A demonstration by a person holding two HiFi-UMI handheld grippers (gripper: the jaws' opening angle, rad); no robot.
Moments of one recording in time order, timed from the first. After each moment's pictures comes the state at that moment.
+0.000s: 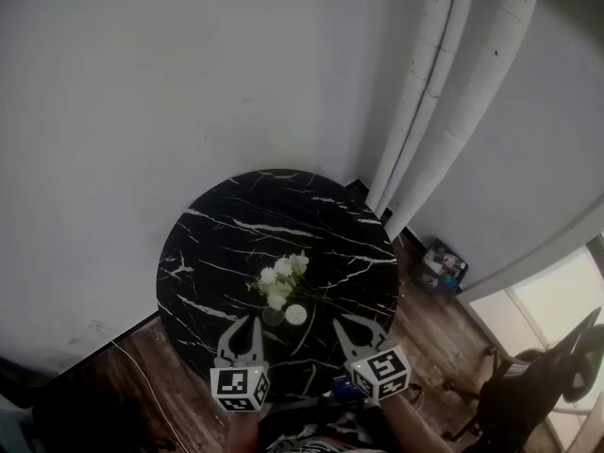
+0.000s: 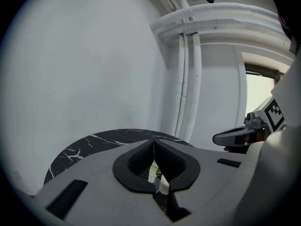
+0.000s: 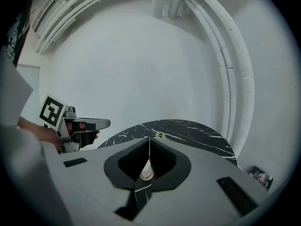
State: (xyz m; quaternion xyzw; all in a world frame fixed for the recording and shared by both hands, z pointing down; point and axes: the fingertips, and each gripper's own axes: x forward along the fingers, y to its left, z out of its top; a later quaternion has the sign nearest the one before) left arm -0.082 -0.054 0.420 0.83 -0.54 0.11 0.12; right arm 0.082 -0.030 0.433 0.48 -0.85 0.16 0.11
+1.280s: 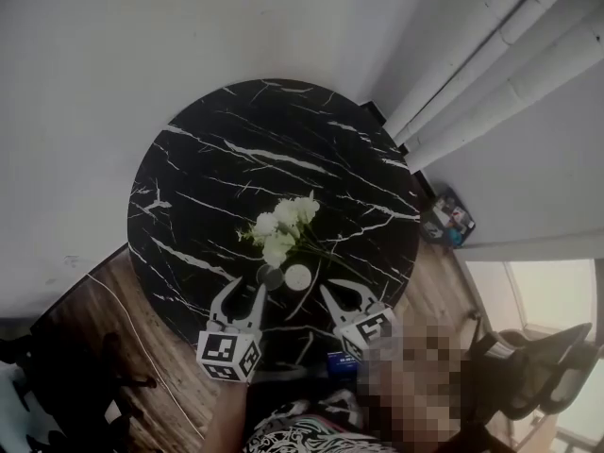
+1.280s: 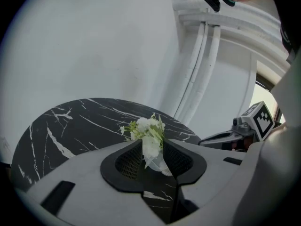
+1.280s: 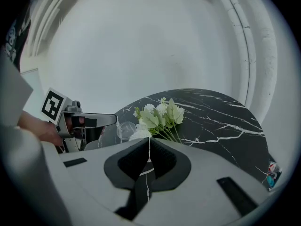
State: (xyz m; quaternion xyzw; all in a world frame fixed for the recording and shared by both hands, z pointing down) left arm -0.087 -0.074 0.536 0.82 -0.50 0.13 0.26; right arm 0.044 -0.061 0.549 0.40 -0.86 0.25 0.22
